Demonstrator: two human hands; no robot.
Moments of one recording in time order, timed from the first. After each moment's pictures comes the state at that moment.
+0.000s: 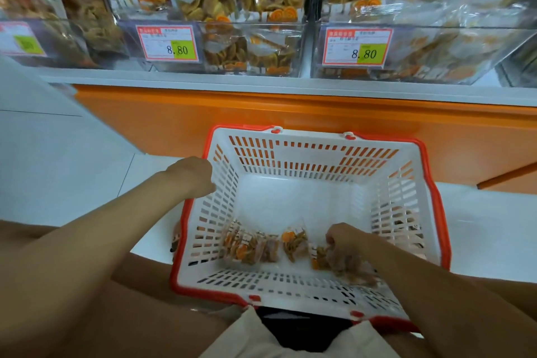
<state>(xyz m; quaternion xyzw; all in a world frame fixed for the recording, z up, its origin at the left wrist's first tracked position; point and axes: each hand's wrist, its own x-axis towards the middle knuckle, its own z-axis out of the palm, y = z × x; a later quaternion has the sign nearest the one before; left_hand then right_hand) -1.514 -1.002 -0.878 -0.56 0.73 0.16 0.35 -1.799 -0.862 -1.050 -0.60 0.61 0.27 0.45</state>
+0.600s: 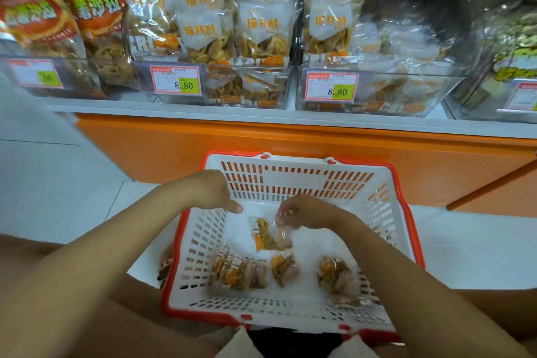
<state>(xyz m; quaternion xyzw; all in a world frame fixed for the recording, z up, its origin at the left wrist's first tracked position) -1.540 -0.990 -0.835 -0.53 0.75 0.31 0.23 -1.759 -0.925 -0.926 -0.62 0.59 -0.05 0.52</state>
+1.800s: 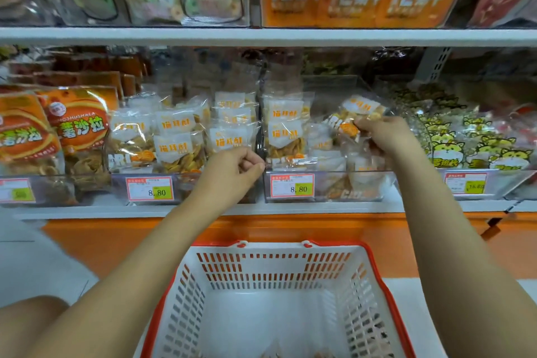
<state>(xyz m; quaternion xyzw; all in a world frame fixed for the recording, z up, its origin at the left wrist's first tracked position) -1.639 -1.041 -0.722 -0.45 0.78 0.32 -0.31 -1.918 -1.016 -0.697 -0.32 0.73 -0.53 0.27</state>
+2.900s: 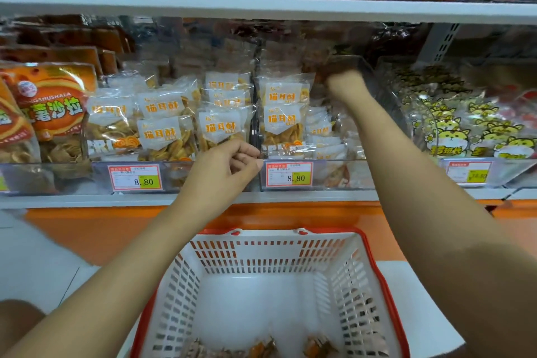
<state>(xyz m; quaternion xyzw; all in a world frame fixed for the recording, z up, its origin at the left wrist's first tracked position) -1.633 -1.029 -0.729 -0.43 0.78 0.31 -0.33 -1.912 -1.122 -0.693 -0.45 0.74 -0.46 0.18</state>
